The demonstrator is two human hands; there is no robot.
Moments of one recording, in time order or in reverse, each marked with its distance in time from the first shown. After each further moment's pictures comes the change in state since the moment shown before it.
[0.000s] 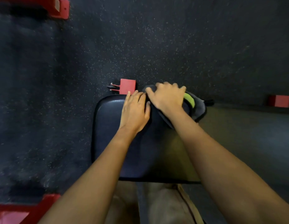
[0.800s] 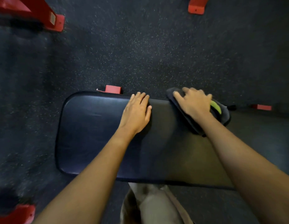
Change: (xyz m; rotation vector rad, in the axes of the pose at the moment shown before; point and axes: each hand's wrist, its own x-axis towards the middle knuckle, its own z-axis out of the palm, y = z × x) left_hand -0.006 0.101 0.049 0.011 0.048 0.107; right_hand -0.023 0.193 -0.003 0.050 0.073 0.106
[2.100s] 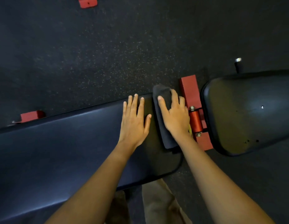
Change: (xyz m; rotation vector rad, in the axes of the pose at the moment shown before) left_hand 0.053 0.395 0.241 0.149 -0.084 0.239; right_hand -0.024 0.426 0.044 0.703 0.149 0.335
